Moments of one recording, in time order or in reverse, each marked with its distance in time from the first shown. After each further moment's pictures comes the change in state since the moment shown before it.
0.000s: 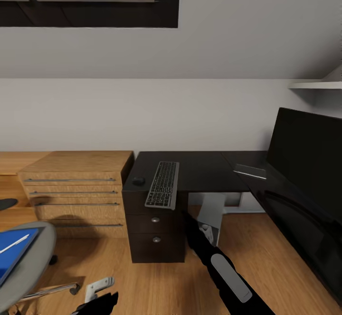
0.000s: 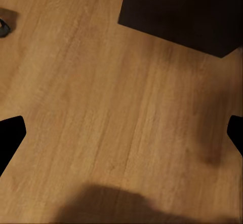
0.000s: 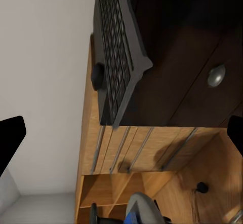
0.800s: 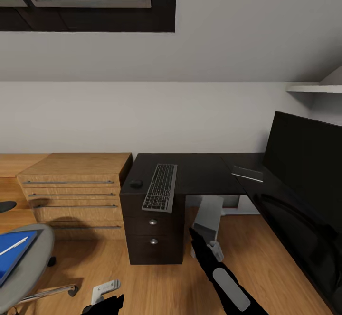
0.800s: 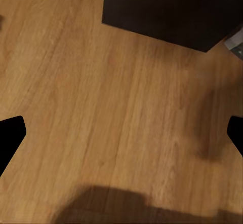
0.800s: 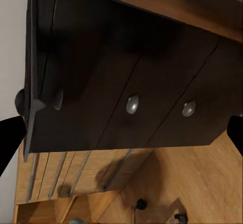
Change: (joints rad) left arm 0.000 -0.001 -0.065 0.038 0.001 -0.049 0.002; right arm -0.001 -0.002 -0.008 0.218 0.092 -0.087 -0.006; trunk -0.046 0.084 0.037
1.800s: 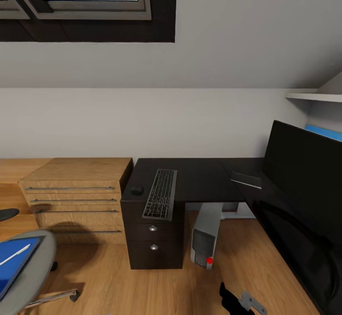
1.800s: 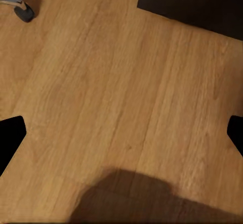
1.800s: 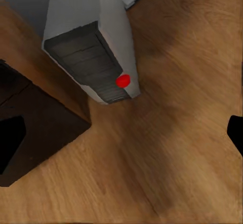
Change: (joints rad) left arm 0.000 -0.001 -0.006 0.392 -0.009 -0.384 -0.004; right arm 0.001 0.006 0.021 0.655 0.420 -0.441 0.006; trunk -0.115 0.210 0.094
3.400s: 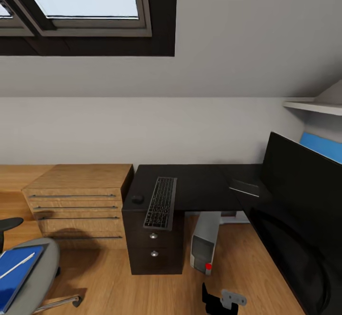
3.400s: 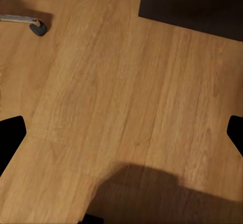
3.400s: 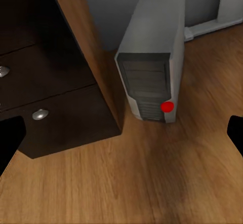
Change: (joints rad) left arm -0.001 -0.003 -0.007 0.051 -0.056 -0.040 0.007; right arm 0.000 0.076 0.076 0.068 0.297 -0.136 -0.007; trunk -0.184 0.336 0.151
